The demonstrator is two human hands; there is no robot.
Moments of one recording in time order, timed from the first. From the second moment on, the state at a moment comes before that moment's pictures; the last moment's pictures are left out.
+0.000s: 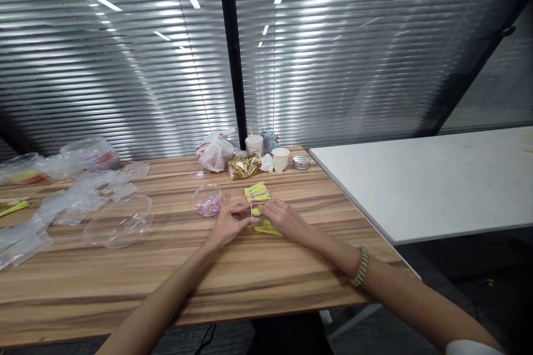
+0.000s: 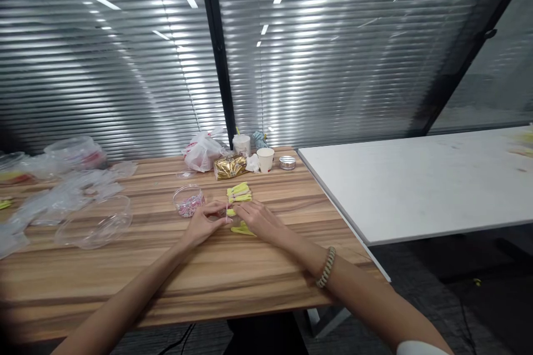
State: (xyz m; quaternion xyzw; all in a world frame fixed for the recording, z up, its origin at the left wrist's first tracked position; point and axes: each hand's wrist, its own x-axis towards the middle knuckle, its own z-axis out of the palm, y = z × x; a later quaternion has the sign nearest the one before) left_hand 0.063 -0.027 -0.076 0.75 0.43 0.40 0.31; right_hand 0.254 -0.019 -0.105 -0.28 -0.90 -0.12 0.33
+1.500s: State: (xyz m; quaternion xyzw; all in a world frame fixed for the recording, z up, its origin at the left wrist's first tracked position) left_hand 0.076 -0.040 -0.063 0.73 0.34 0.35 0.48; right_hand 0.248 -0.026 -0.104 -0.46 -0.81 -0.06 0.37
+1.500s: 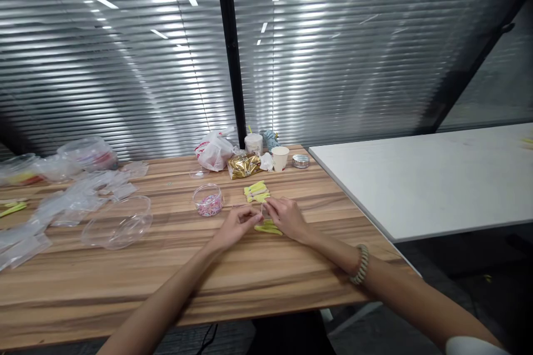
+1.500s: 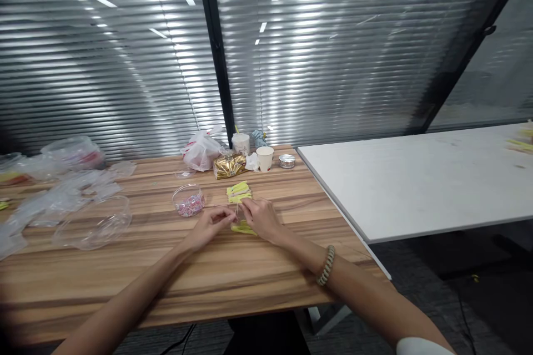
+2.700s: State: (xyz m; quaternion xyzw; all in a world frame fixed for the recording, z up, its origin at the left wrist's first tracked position) left_hand 0.069 -0.025 -0.081 0.60 0.40 0.49 0.49; right_hand 0.254 -0.014 -0.113 -0.35 -0.86 -0.12 0.36
